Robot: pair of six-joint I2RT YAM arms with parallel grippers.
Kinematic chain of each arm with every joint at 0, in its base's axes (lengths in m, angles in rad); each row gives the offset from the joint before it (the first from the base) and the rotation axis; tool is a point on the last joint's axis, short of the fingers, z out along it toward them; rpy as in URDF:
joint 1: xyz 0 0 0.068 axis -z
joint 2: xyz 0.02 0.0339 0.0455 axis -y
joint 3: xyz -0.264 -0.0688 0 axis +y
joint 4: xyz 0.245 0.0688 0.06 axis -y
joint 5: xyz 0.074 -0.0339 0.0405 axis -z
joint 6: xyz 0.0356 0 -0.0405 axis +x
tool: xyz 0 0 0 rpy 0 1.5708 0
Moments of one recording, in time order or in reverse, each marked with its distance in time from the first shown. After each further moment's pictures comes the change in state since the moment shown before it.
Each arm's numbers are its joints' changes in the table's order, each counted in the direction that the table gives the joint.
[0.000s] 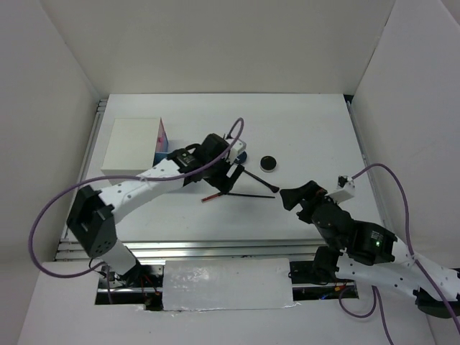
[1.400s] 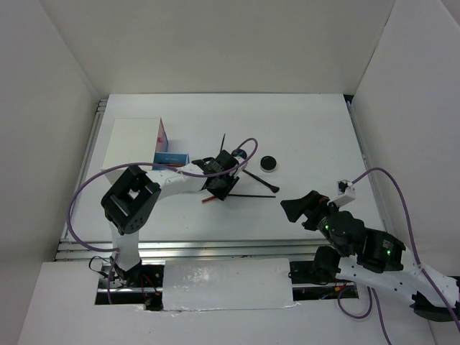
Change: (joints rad) left arm -0.018 -0.357 0.103 0.206 -0.013 -0.004; right arm 0.000 0.175 0.057 -0.027 -0.155 -0.156
